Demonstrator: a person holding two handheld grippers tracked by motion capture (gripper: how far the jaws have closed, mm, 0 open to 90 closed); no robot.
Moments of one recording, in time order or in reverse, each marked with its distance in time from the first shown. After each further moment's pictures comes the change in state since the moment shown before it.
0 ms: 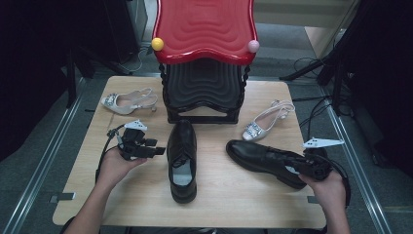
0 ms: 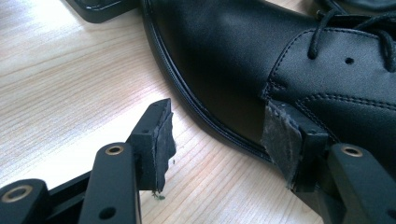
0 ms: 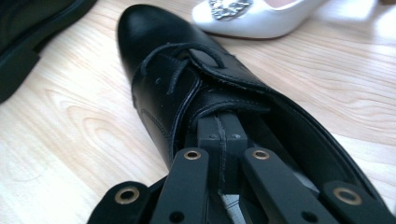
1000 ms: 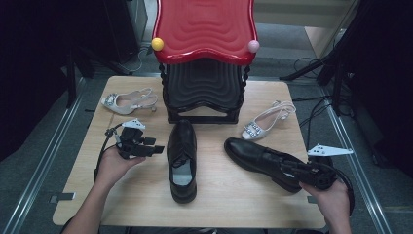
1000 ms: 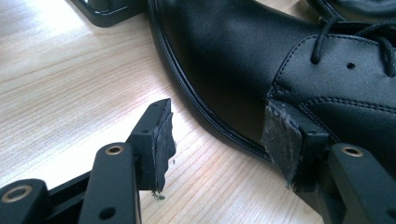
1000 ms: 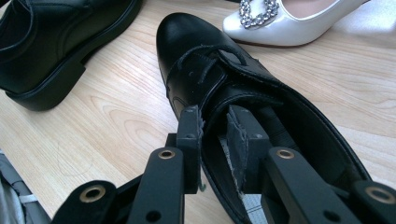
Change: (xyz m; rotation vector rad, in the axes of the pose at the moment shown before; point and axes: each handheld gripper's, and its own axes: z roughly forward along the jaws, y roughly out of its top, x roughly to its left) left arm 0.004 0.001 -0.004 -0.013 0.003 -0.009; right arm 0.016 -0.013 -0.021 -0.075 0.057 0.024
